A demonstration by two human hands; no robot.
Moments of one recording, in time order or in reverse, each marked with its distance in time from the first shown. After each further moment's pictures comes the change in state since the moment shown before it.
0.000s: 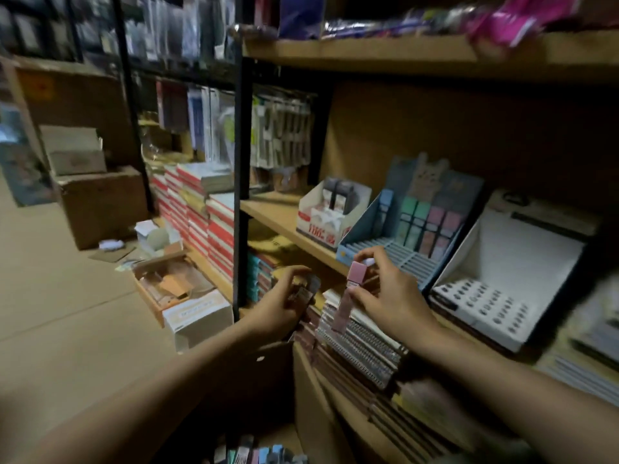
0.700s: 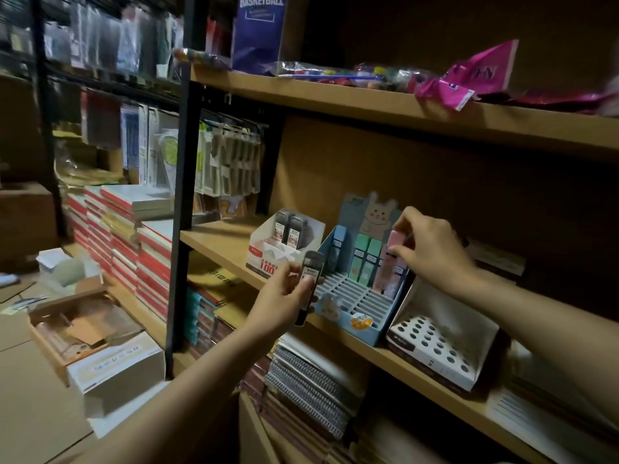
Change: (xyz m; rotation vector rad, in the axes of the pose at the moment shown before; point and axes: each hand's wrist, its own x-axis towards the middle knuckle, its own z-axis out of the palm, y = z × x) left_hand 0.065 0.061 0.036 -0.356 0.058 0.132; right_hand 0.080 0.017 -0.124 -0.572 0.205 -0.031
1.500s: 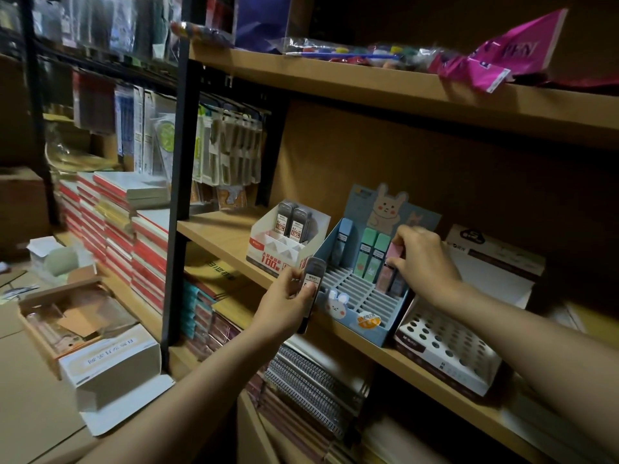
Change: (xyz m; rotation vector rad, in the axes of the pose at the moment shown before) left_hand 0.006 -0.019 0.002 -0.013 0.042 -0.108; right_hand 0.003 0.011 0.050 -0.165 0.002 0.083
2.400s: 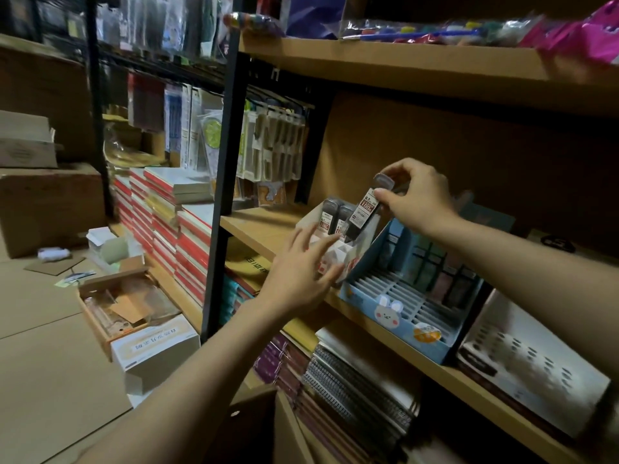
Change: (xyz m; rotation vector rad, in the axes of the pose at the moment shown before) left_hand 0.030 0.025 -0.052 1.022 0.086 0.312; right_hand 0.081 -0.090 0.004 0.521 0.093 -0.014
